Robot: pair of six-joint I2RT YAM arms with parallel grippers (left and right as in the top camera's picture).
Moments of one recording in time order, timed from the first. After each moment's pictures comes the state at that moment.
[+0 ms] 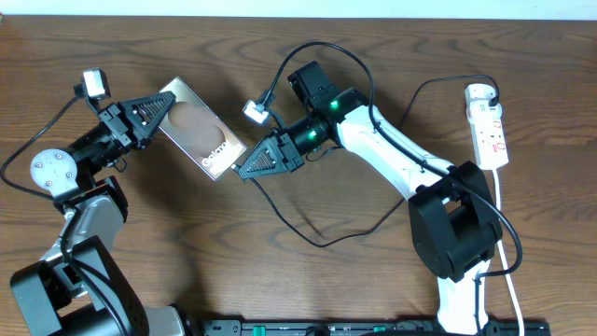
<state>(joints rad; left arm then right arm) 0.45 1.57 0.70 1.38 1.33 -1.66 0.59 2.09 1.65 -0.70 -1.47 -0.13</state>
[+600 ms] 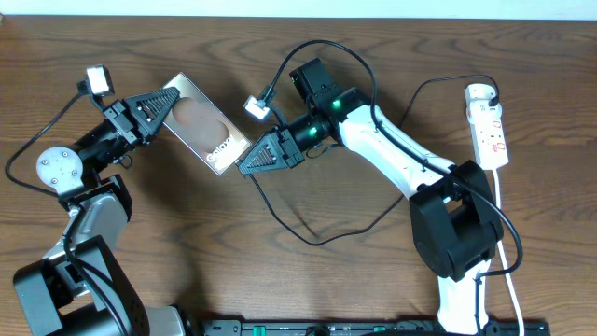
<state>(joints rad) 0.42 1.57 0.70 1.38 1.29 -1.63 0.58 2.09 1.65 -0.63 -1.47 -0.06</state>
